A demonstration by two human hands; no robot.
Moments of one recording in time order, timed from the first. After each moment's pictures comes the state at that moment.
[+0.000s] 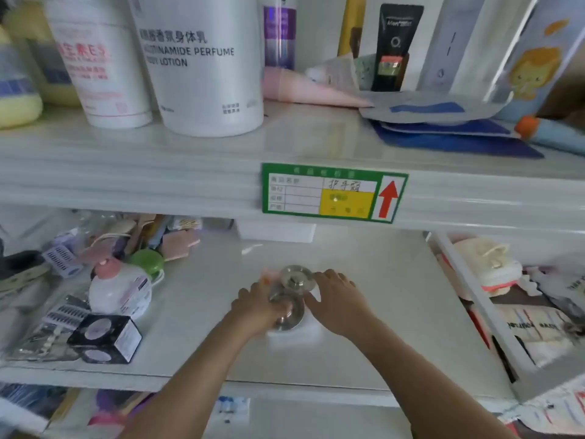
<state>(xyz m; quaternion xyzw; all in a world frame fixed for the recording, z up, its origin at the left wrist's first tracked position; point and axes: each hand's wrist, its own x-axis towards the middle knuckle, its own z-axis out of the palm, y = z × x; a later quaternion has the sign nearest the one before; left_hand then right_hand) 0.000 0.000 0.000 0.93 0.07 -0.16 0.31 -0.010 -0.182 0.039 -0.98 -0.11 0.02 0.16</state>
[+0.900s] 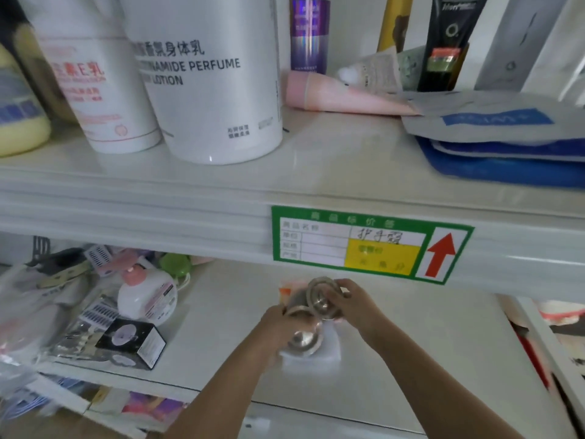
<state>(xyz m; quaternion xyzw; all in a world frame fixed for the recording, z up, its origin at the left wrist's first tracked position) 0.007 -0.008 -0.002 0.75 0.20 -0.19 0.60 0.051 -0.179 0.005 -0.78 0.03 0.14 0.62</state>
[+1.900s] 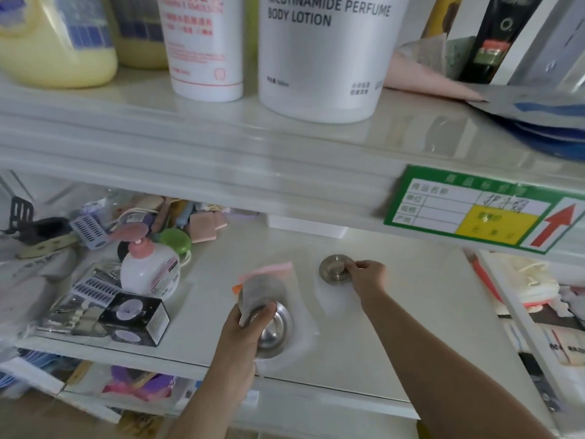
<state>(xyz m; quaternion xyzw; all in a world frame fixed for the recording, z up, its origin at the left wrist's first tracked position) -0.075 0.050 -0.019 0.55 0.16 -0.01 0.82 0.092 -0.170 -0.023 -0.81 0.23 -0.04 0.54</state>
